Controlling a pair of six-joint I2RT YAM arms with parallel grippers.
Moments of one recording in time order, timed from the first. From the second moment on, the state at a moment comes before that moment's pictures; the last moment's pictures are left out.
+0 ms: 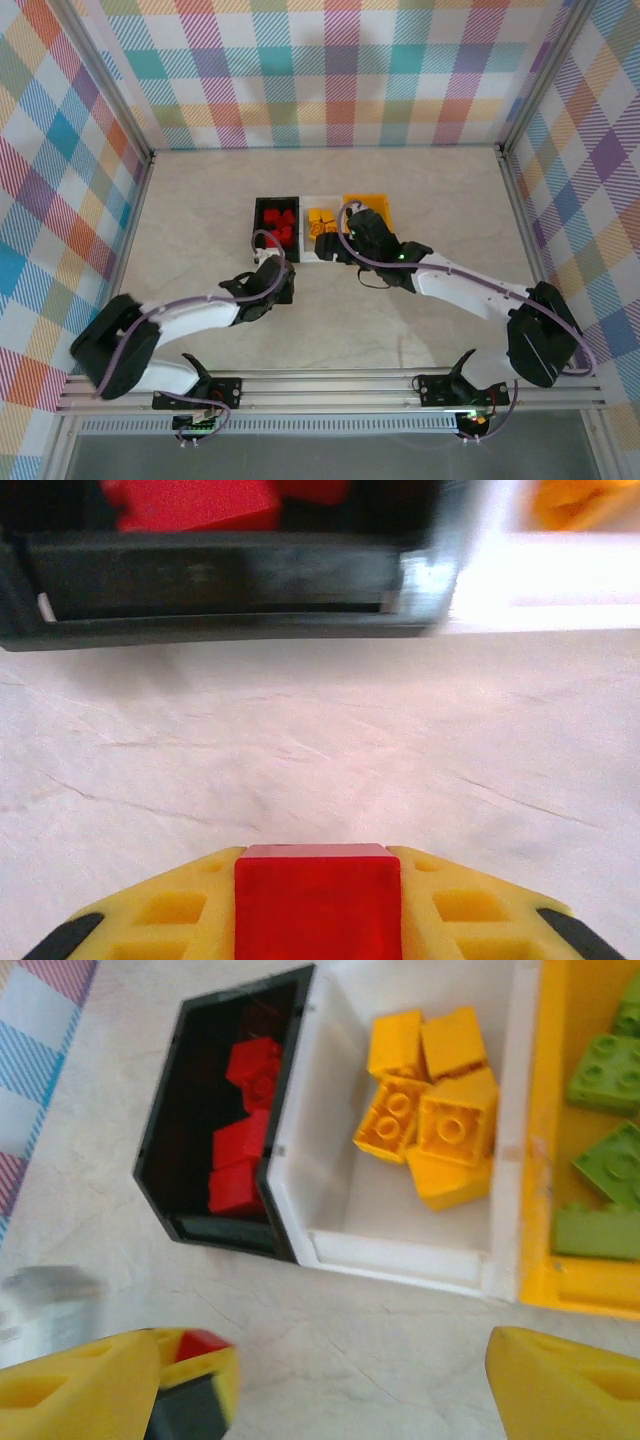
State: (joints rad) left arm -0.79 1.29 0.58 -0.19 -0.32 -0.66; right arm 0.81 1.40 0.95 -0.22 0.07 0.71
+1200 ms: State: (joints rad) left arm -0.51 1.21 0.98 -0.25 -0.48 -0.42; right arm 0.78 1.05 0.77 -0.53 0.58 0.78
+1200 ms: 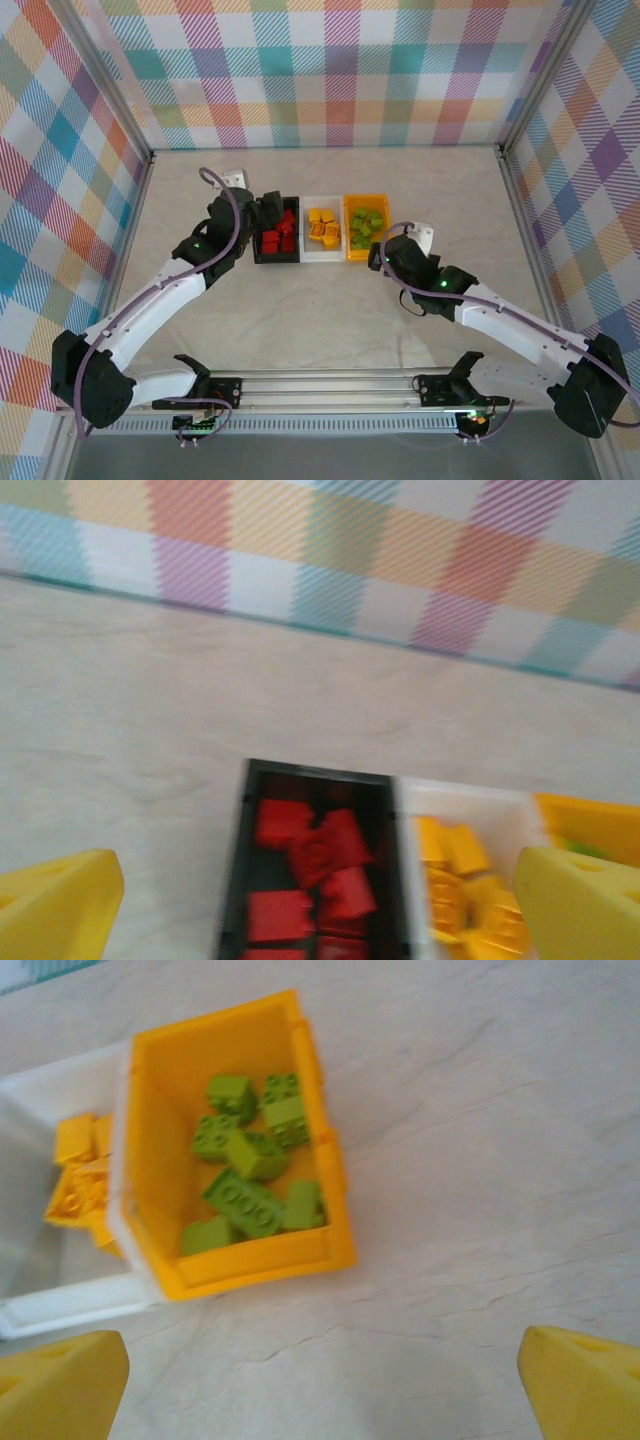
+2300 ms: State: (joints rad) left arm -0.09 1.56 0.39 0.67 -0.21 -0.10; right arm 0.24 1.10 0.49 0.09 0.51 0.26
